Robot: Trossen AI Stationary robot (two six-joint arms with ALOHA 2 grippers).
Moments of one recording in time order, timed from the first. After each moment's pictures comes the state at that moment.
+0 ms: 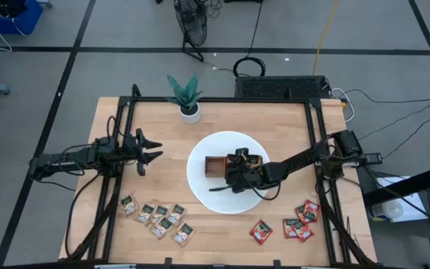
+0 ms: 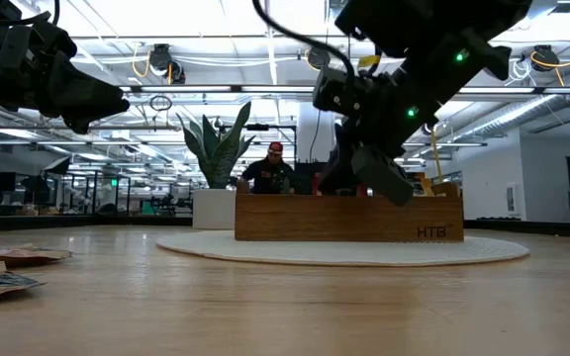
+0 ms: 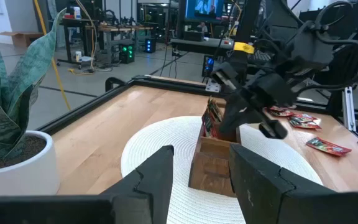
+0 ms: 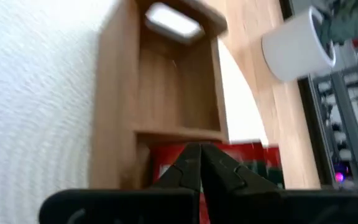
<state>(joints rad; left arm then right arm) 0.12 0.05 0.05 -0.05 -0.05 -0.10 0.24 1.81 0.95 -0.02 0.71 -0.18</state>
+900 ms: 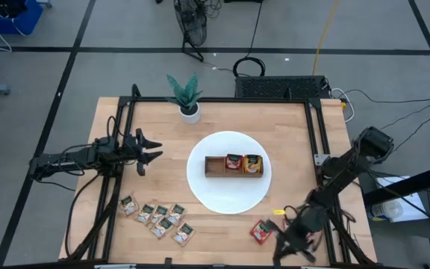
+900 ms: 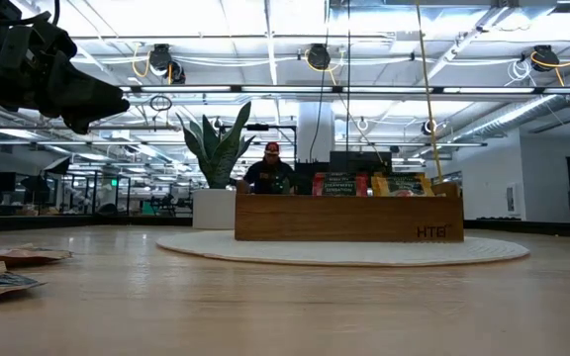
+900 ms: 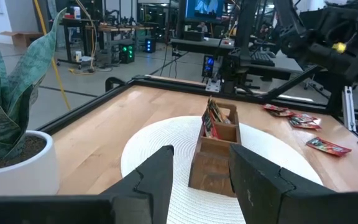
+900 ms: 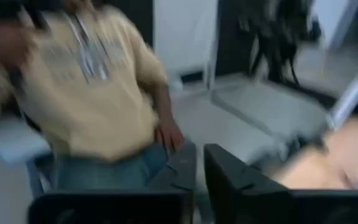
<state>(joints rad) 0.12 0.05 0.05 -0.05 -0.05 -0.10 0.88 1.52 0.55 0.87 -0.02 -0.07</state>
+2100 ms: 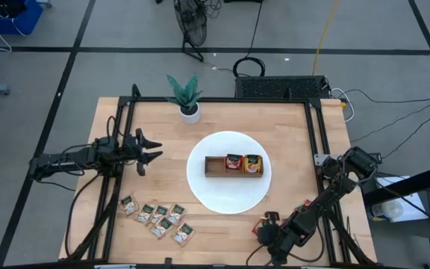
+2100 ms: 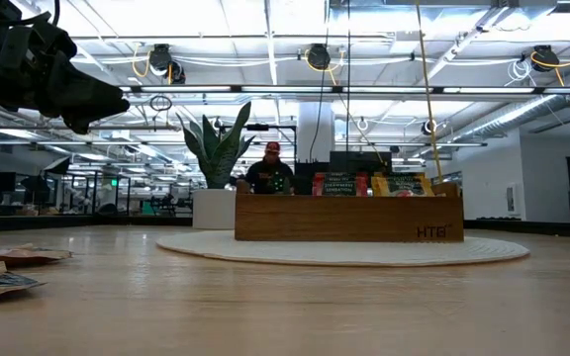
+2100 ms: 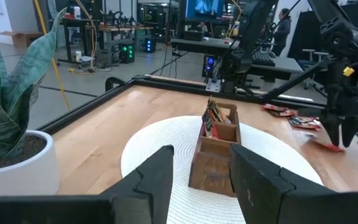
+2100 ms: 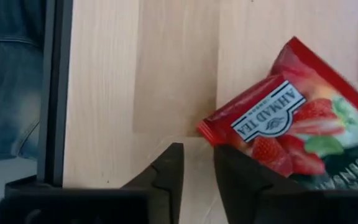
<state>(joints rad) 0.12 0.05 0.05 -0.05 -0.05 -0.10 0.83 1.83 0.98 -0.40 0.13 0.80</state>
